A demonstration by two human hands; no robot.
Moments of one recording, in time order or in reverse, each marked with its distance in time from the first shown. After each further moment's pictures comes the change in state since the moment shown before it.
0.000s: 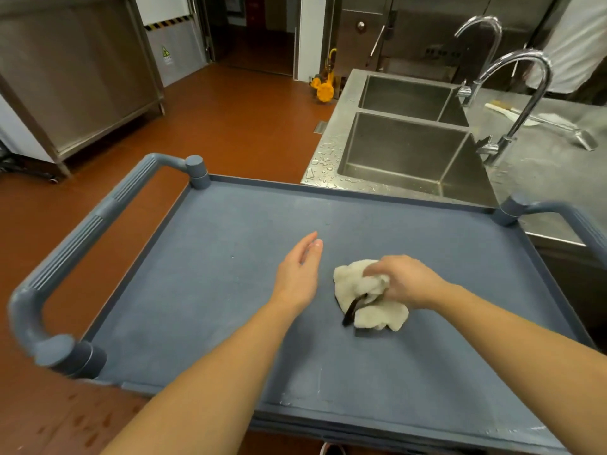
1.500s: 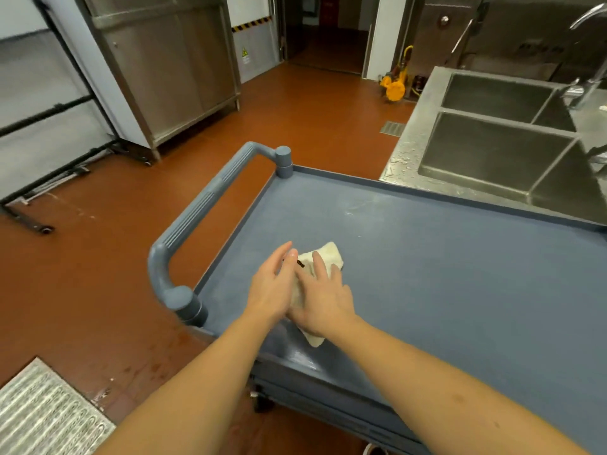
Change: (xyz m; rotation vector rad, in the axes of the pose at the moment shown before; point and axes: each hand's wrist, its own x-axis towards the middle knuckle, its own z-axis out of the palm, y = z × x) left_hand -0.052 -0.042 -0.161 0.097 0.290 -0.034; right_hand 0.055 -0.256 0.105 0.058 0.101 -0.033
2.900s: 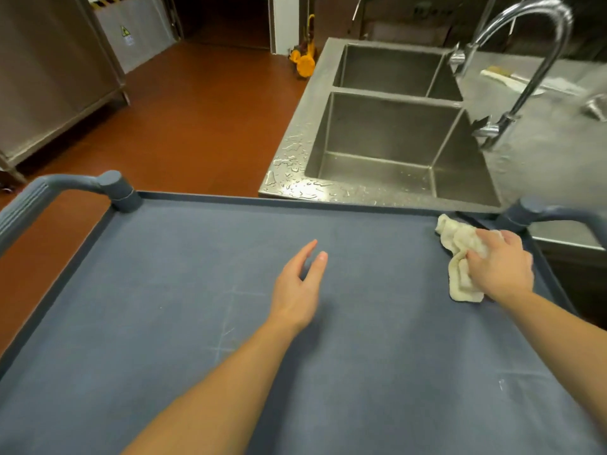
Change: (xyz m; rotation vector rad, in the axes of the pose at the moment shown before) left_hand 0.087 0.052 0.290 -0.051 -0.336 0.030; right_hand -0.007 0.478 -0.149 0.074 0.463 0.855
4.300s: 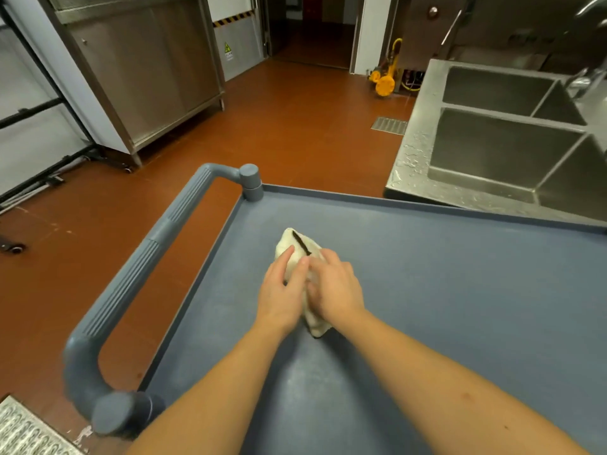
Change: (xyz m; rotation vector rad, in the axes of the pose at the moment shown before) left_hand -0.099 -0.051 -0.265 0.031 0.314 -0.019; right_hand -0.337 -0.347 0.123 0.208 -0.328 -0.762
